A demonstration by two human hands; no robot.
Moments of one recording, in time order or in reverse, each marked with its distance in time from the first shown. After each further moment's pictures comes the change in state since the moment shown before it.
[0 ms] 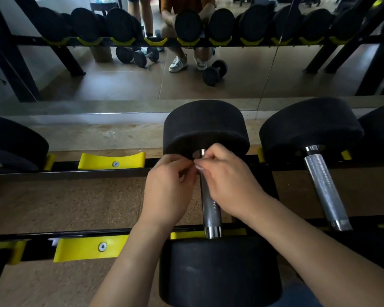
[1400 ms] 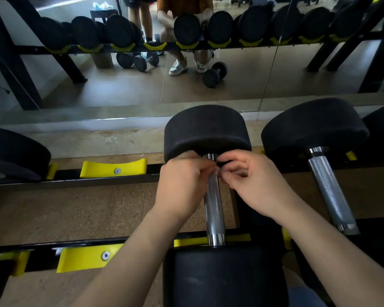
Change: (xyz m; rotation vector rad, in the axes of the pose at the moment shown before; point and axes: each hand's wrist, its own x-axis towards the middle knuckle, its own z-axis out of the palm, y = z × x) left_hand 0.026 0.012 0.007 0.111 -0.102 0.216; right_hand -0.012 0.015 -0.029 0.514 -0.014 0.450
